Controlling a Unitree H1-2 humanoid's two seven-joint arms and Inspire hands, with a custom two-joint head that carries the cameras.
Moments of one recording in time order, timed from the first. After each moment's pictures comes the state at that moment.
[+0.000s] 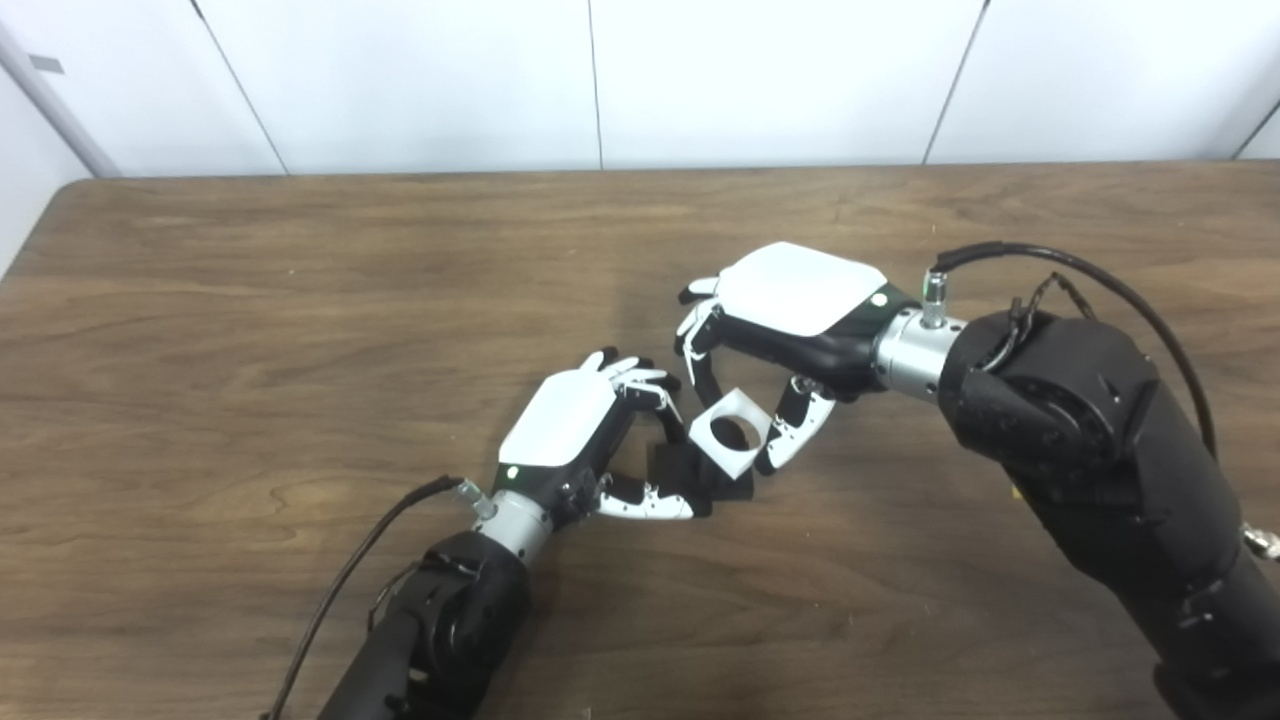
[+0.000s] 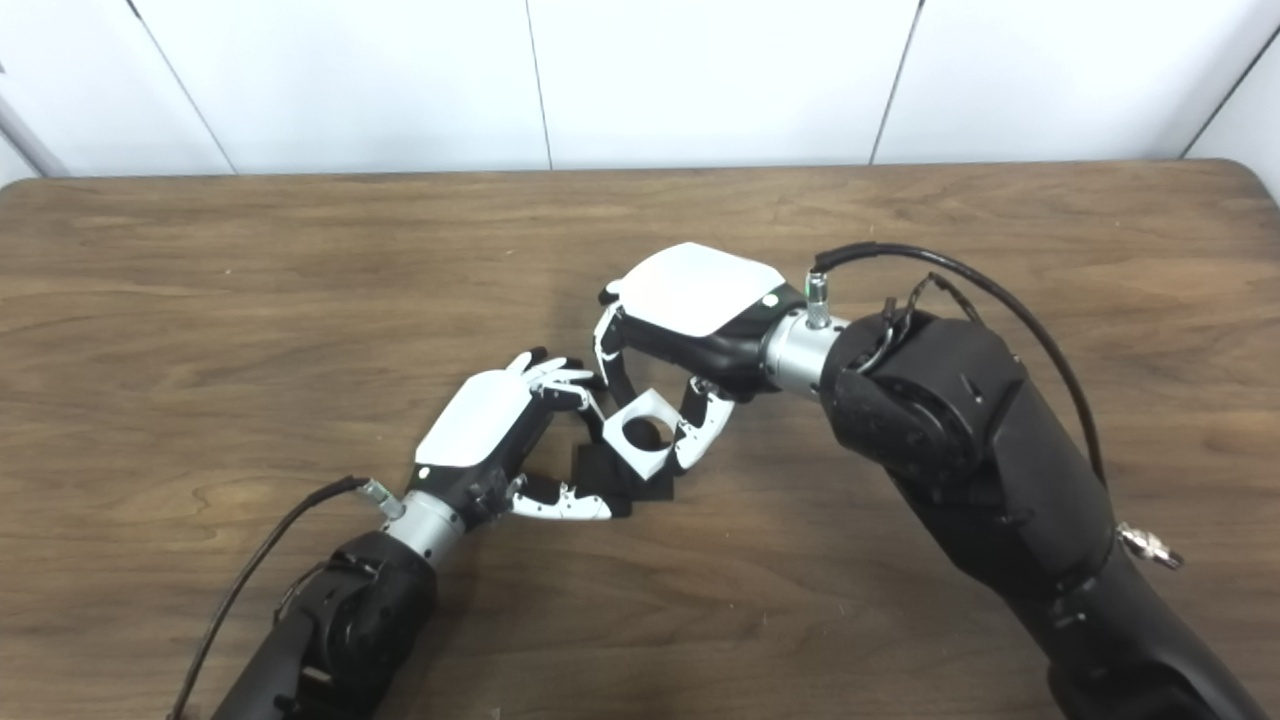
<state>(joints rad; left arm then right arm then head) -0.06 0.18 -0.44 -0.20 0.82 0.14 -0.18 -0.51 -0.39 0.43 -0.53 -0.84 0.17 0.97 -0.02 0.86</state>
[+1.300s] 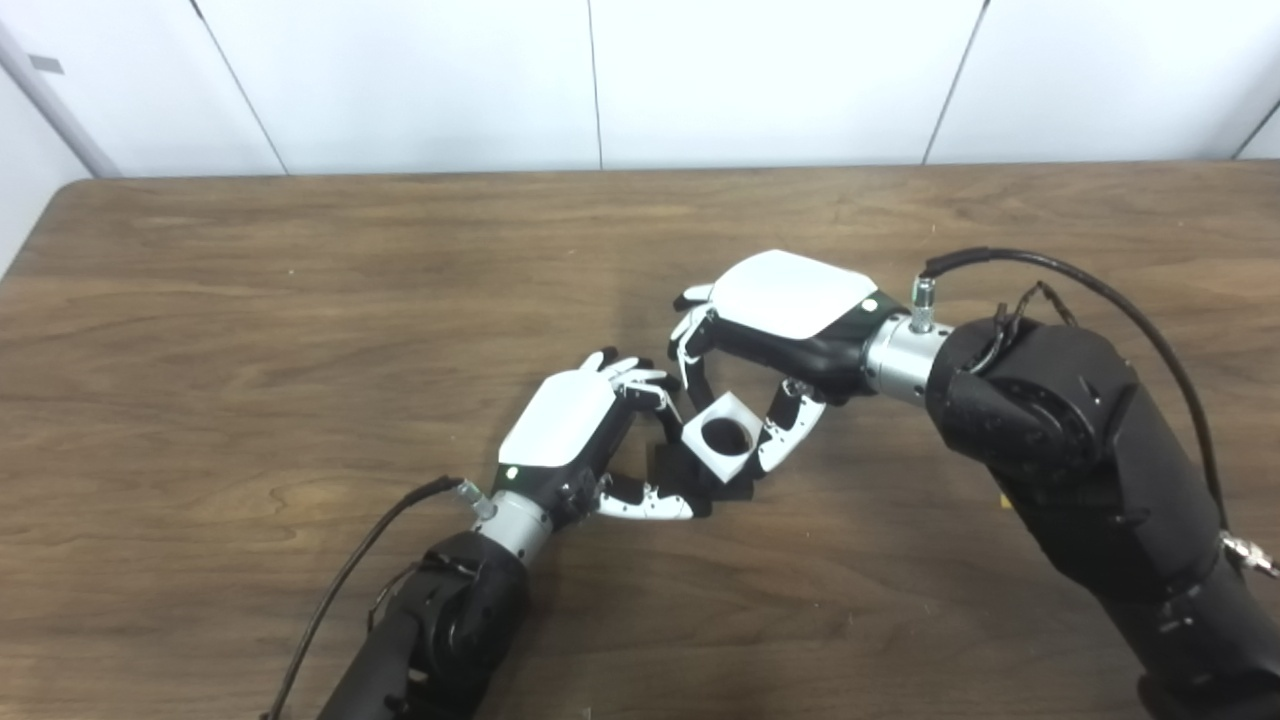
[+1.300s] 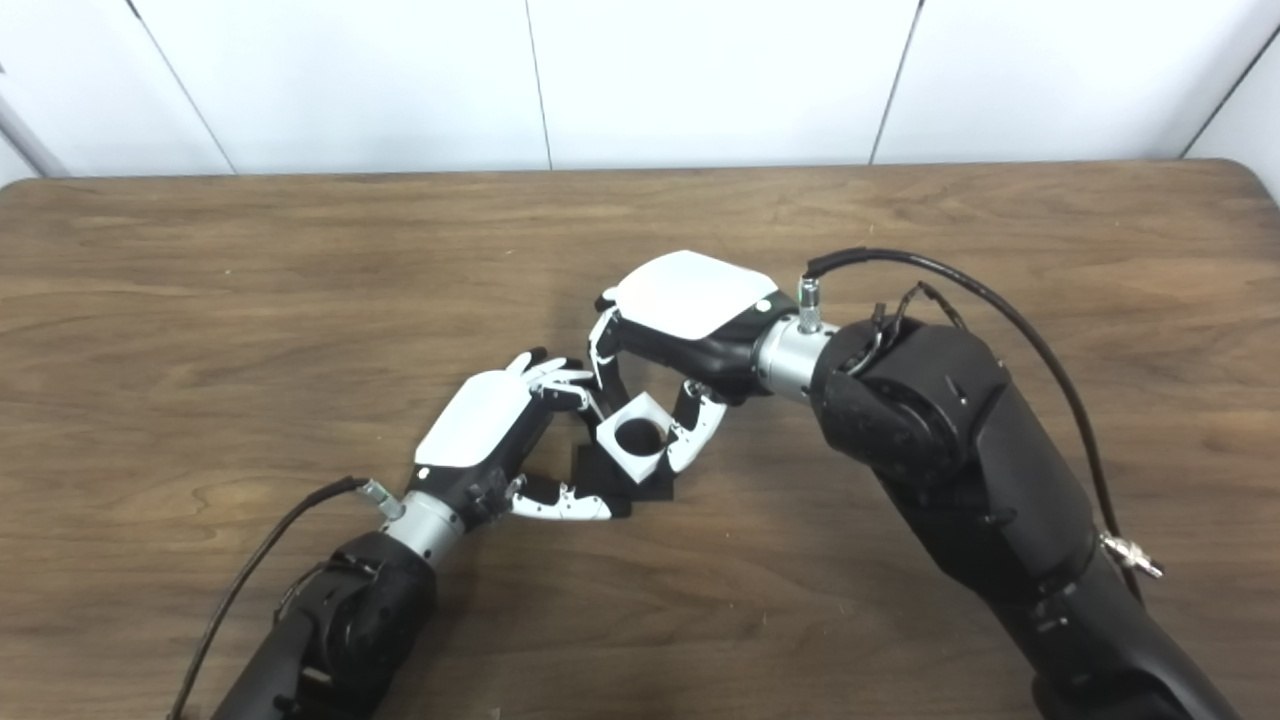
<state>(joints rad) -0.06 0.18 -0.44 -0.20 0.82 0.14 -0.18 -0.50 -0.36 0.42 -0.50 -0.84 0.16 0.96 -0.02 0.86</state>
